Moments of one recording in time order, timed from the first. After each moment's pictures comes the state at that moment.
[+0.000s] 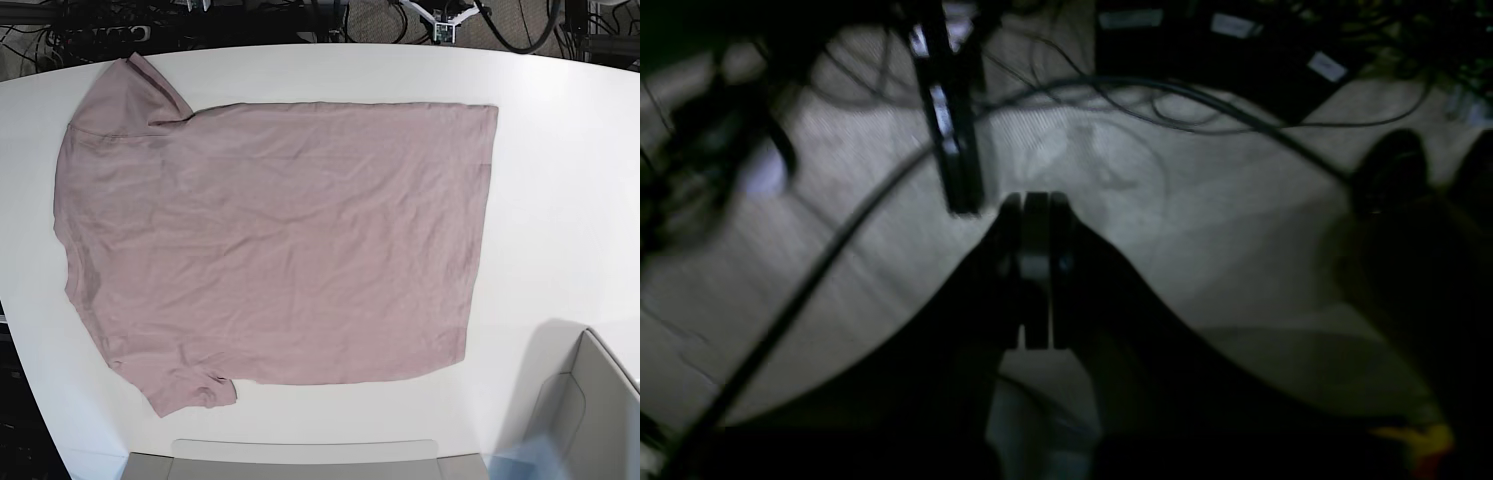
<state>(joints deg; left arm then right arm) 30.2 -4.5 -4.4 41.5 1.0 3.4 -21.8 -27.5 10.8 -10.5 37.7 15.6 5.1 -7.5</state>
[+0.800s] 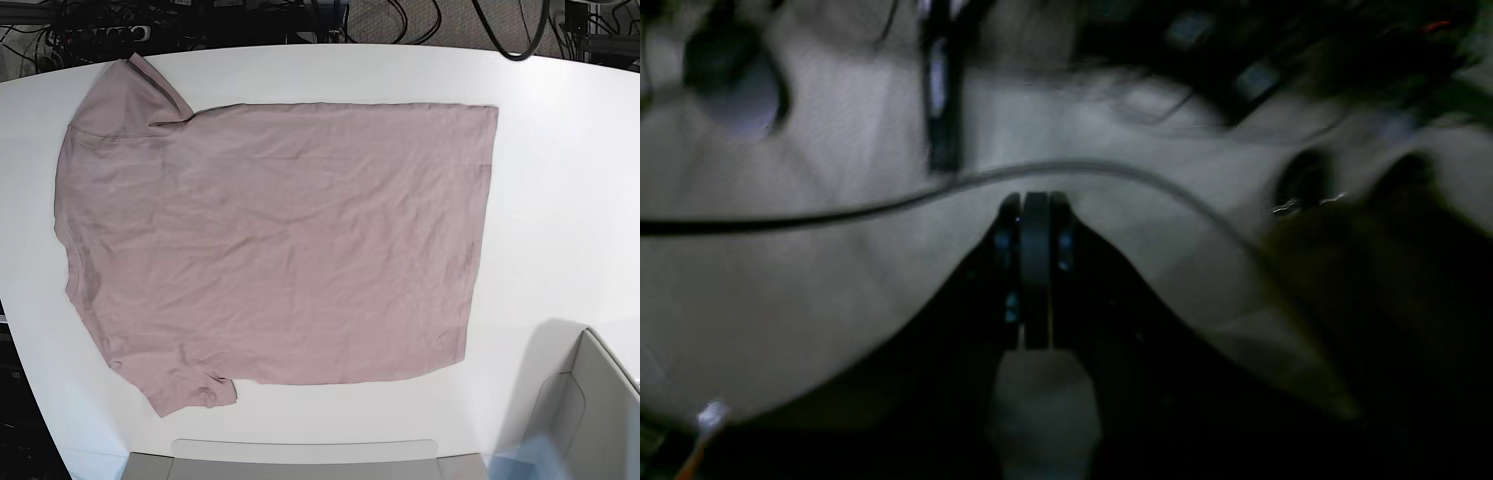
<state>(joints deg) 55.9 -12.2 -12.7 68.5 -4.9 3.0 -15.1 -63.2 23.8 -2.6 83.8 19.1 4.3 -8.6</state>
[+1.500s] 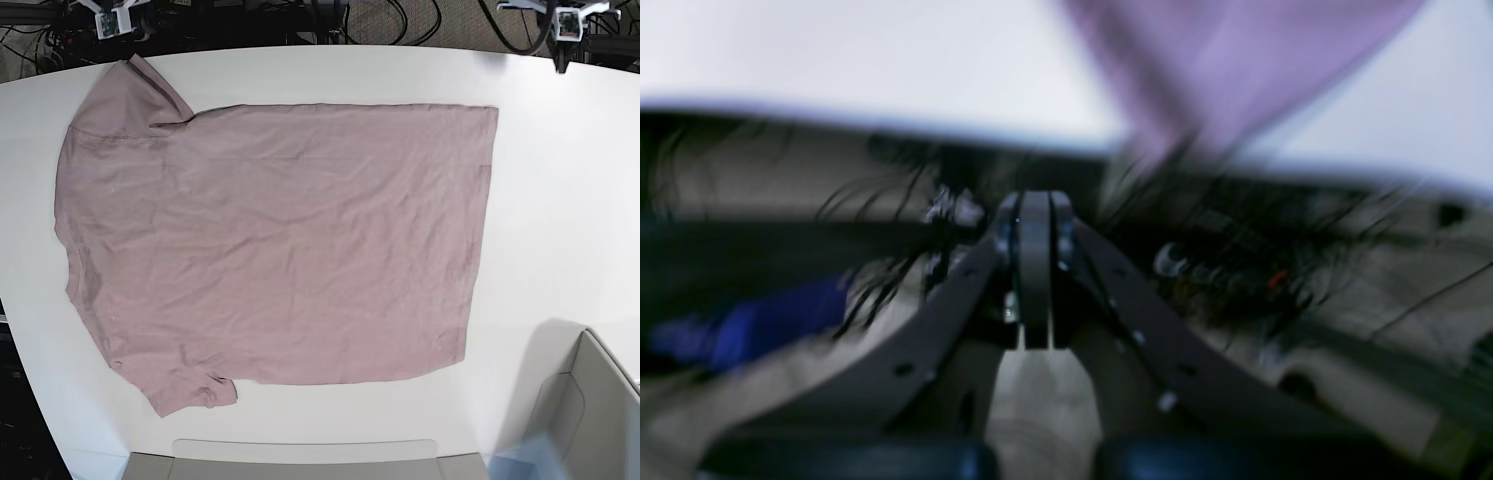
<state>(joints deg) 64.3 -14.6 -19.9 105.0 -8.3 2.7 -14.1 -66.5 21.7 11.8 120.0 19.0 4.6 -16.6</state>
